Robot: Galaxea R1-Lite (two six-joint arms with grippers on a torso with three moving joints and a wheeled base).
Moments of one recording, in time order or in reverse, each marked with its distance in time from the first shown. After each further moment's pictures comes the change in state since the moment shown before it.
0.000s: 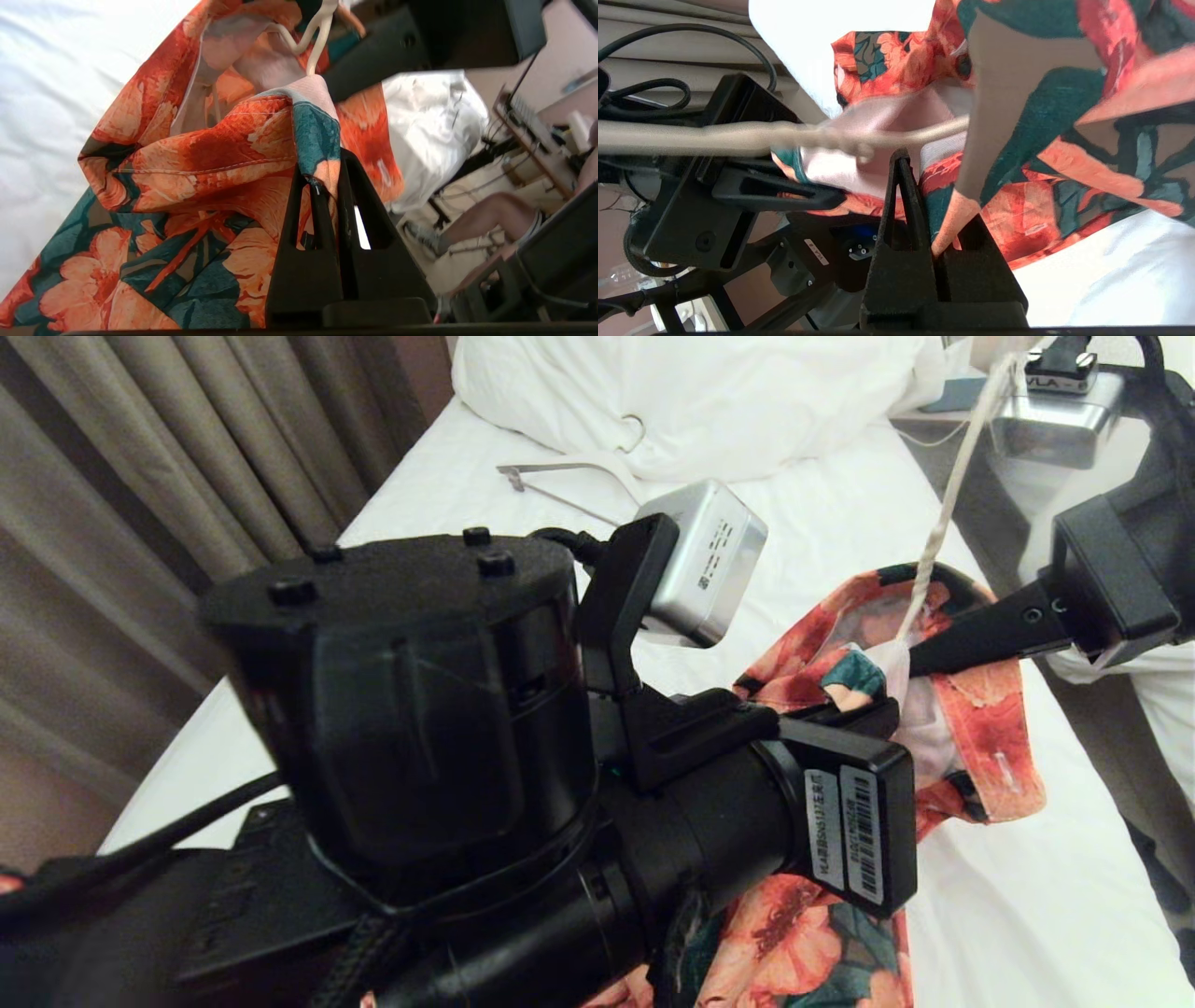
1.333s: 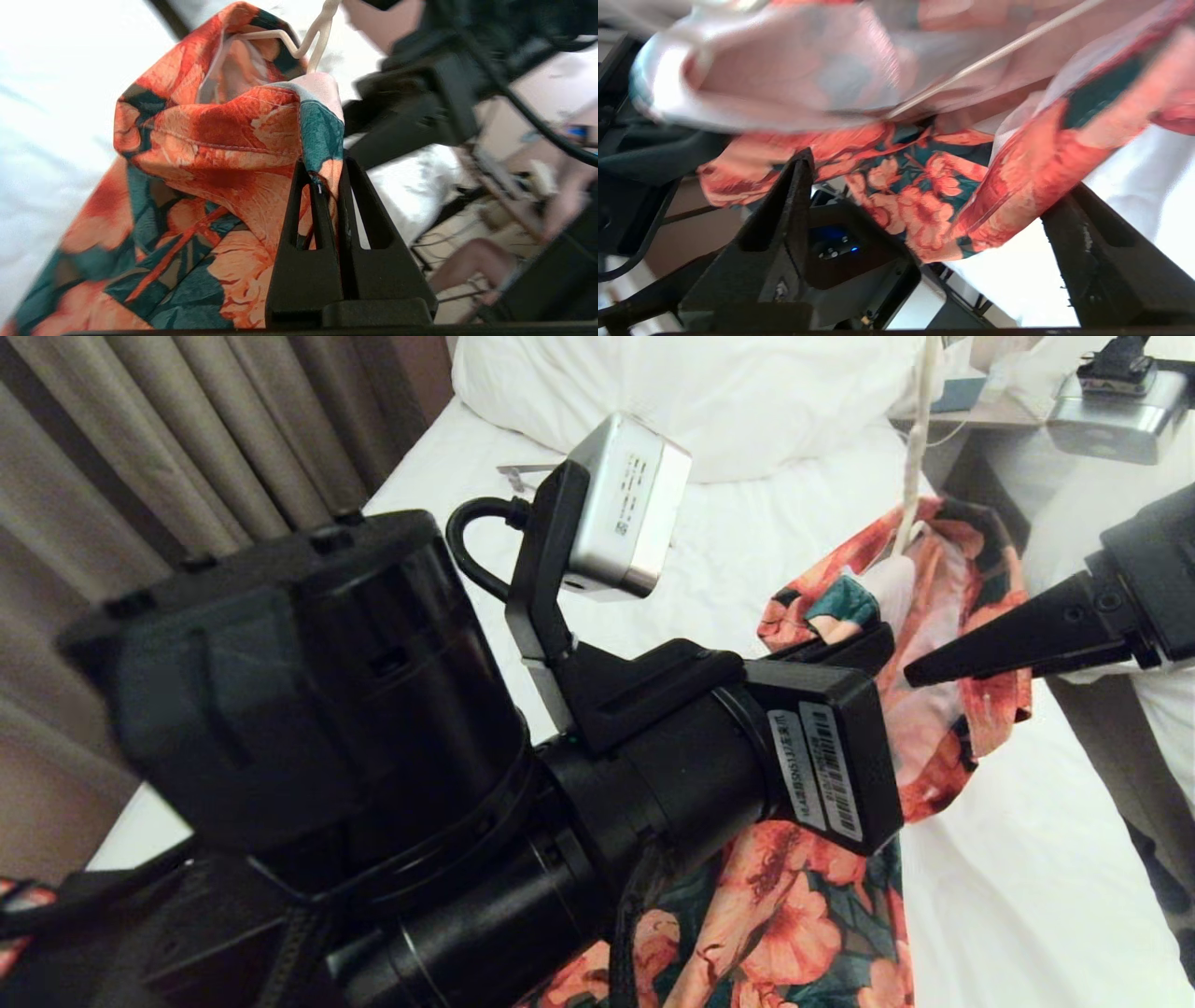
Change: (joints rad) left arm 0.023 -0.003 0.061 -0.238 -0.041 0.000; right arm -0.007 -0.060 0.034 0.024 -0.146 -0.004
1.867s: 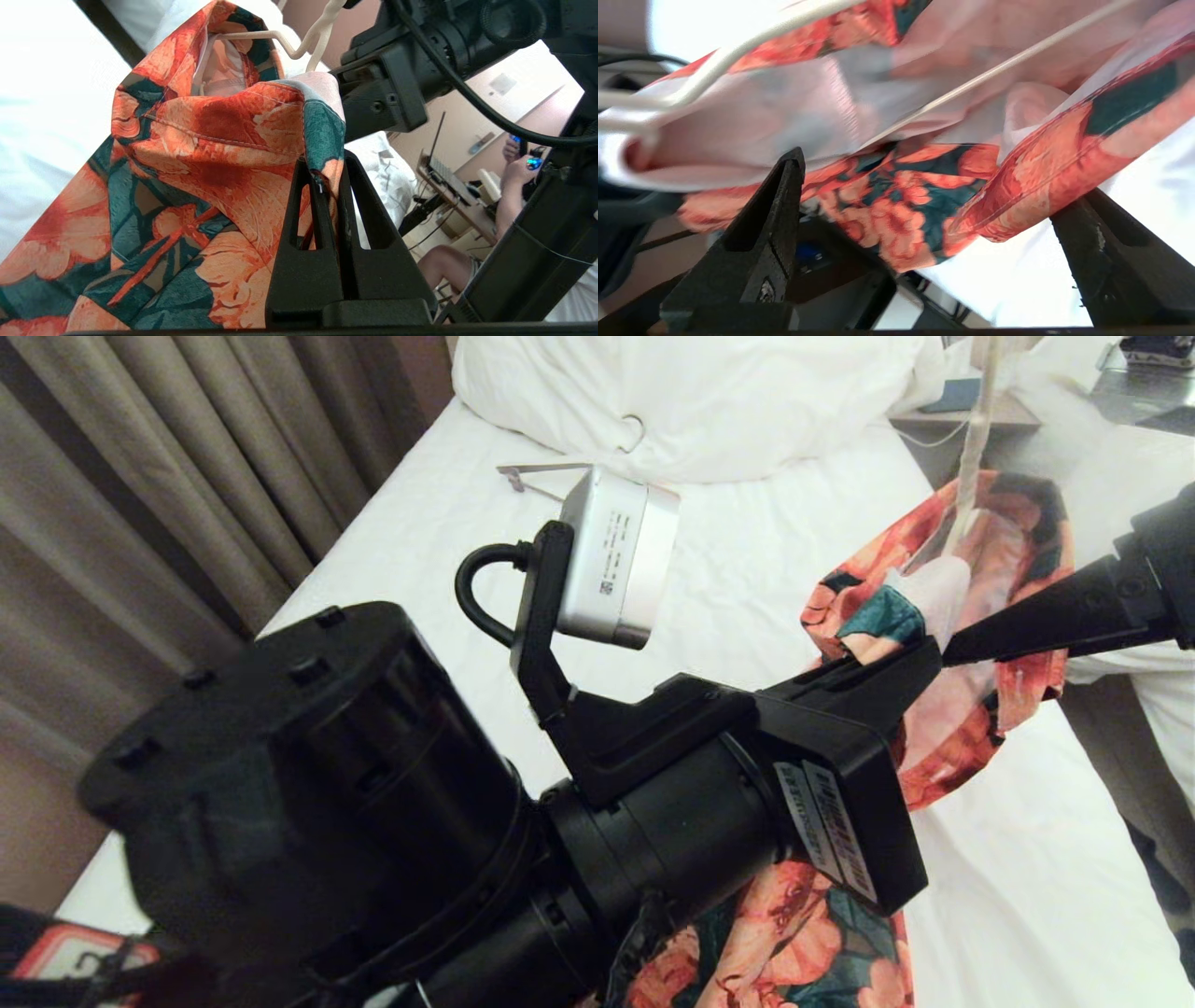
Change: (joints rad) left arm -0.001 0.046 0.088 -0.238 -0.100 -0.023; right arm 0.003 -0.029 -0.006 -0.008 -0.119 -0.006
